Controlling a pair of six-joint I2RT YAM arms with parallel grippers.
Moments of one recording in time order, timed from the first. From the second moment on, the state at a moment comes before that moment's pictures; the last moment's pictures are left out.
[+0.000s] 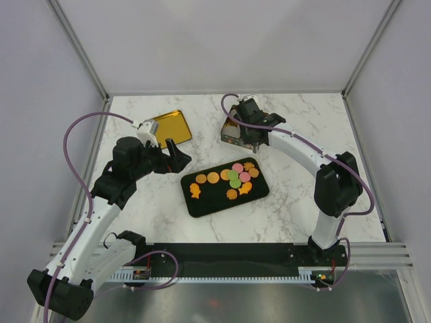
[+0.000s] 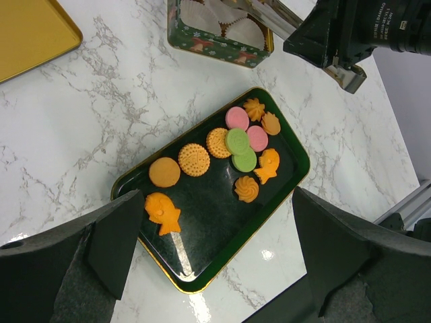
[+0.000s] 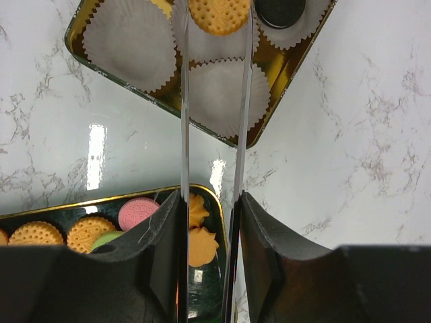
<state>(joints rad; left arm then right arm) -0.33 0.85 0.85 -0.42 0.26 -0.40 0.58 1.81 1.55 -0.65 0.38 0.27</state>
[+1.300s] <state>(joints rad) -0.33 0.85 0.85 -0.42 0.26 -0.40 0.58 1.82 1.51 -0.62 0.36 0.26</state>
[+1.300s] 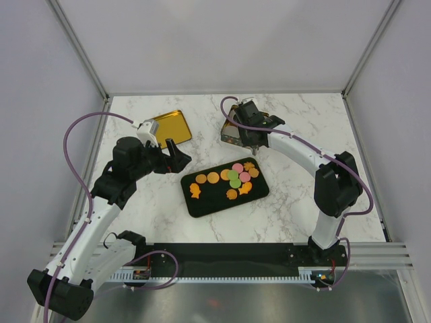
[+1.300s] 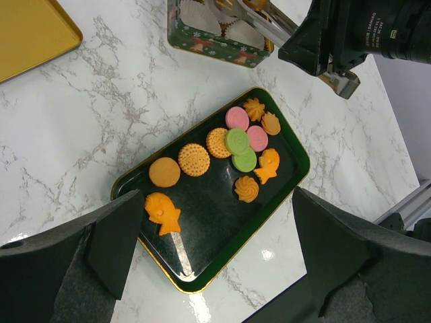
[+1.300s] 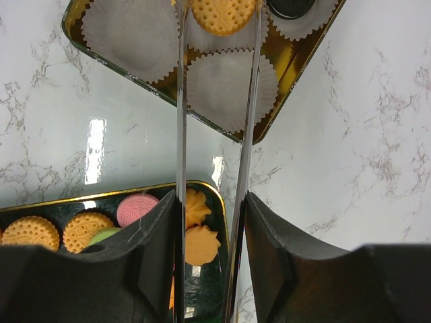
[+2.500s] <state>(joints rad) -0.33 0.85 0.85 -0.42 0.26 -0.40 0.75 1.38 1.26 -0.67 0.19 0.27</state>
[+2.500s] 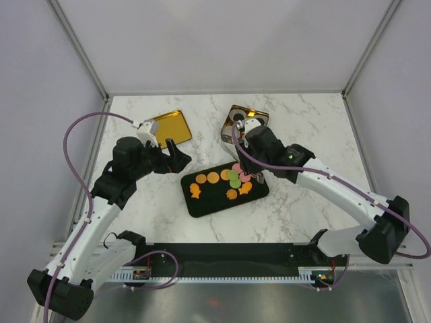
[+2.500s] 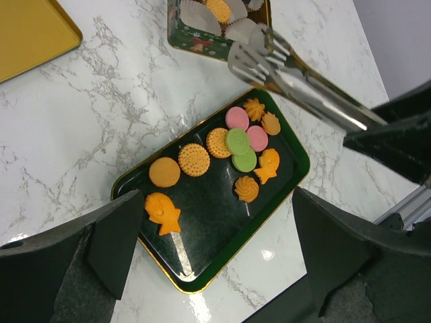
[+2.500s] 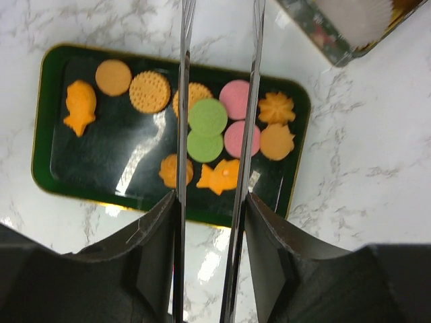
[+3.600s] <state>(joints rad) -0.33 0.86 0.85 -0.42 0.26 -0.40 0.84 1.25 1.09 -0.76 0.11 0.28</state>
